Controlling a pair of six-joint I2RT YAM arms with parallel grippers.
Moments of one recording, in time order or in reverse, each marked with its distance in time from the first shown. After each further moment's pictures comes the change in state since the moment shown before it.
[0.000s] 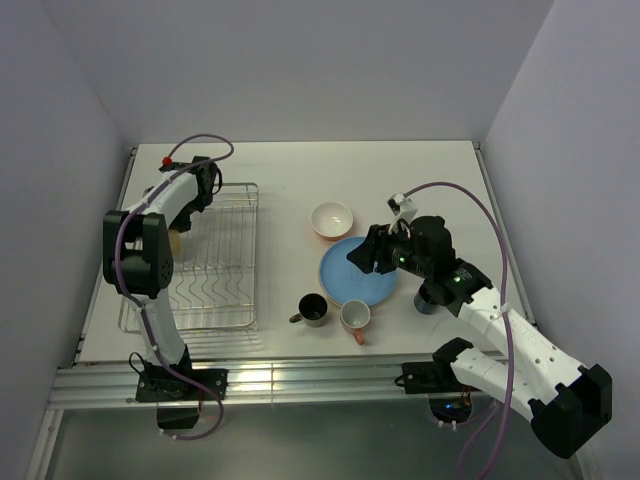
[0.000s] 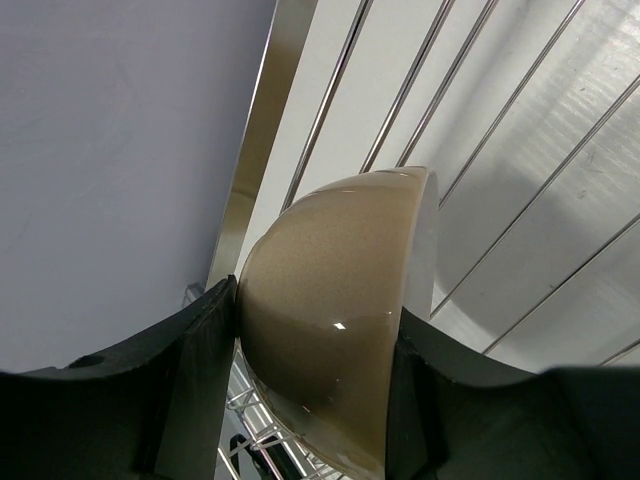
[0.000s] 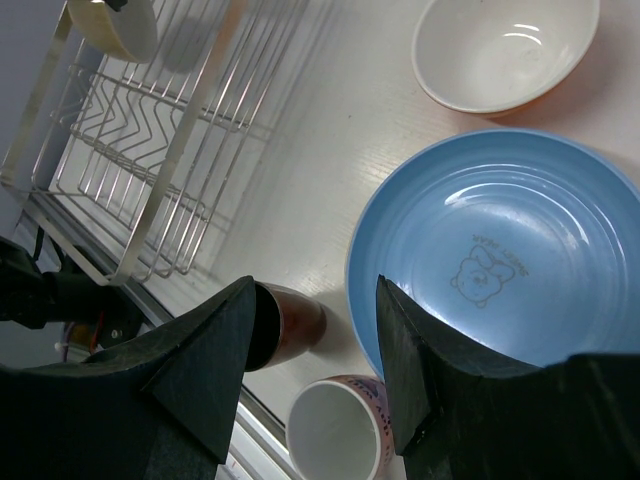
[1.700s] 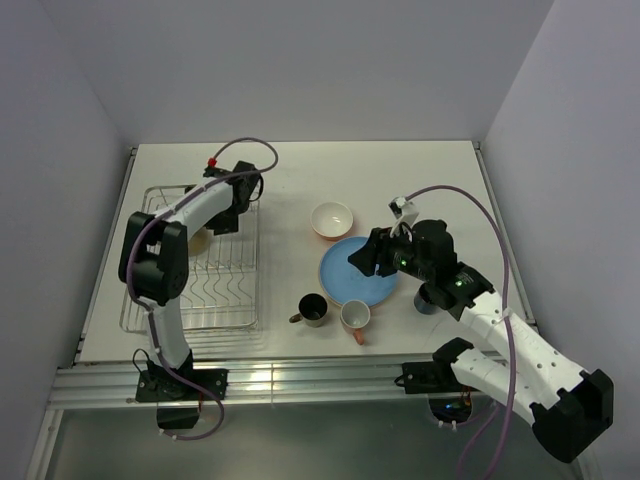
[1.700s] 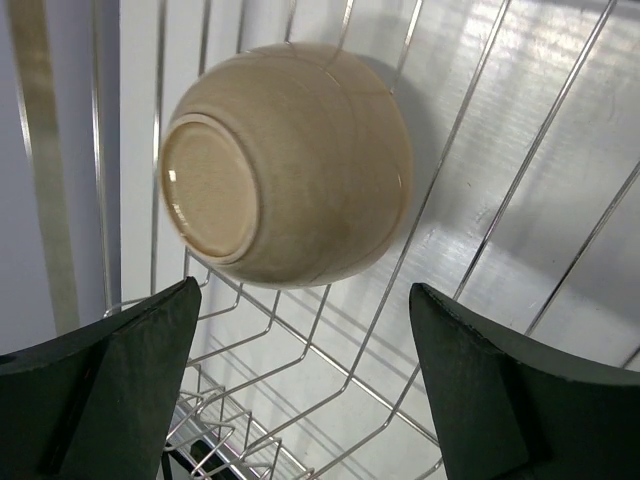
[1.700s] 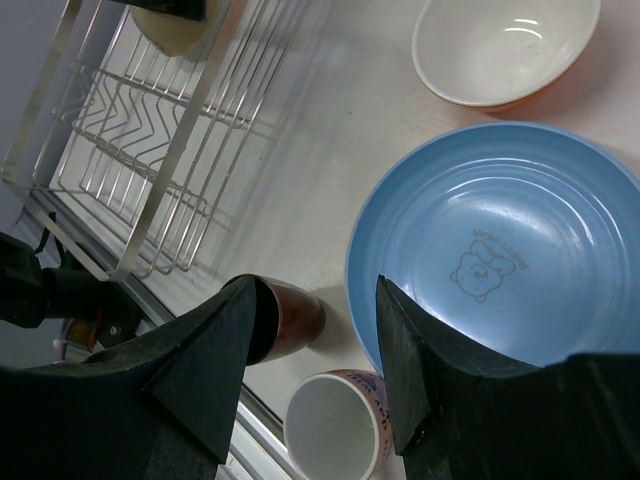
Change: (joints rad) left arm -0.237 0.004 -0.017 0.069 0.132 -0.051; right arm 0.000 -0.028 -0.028 0.006 -0.002 0.001
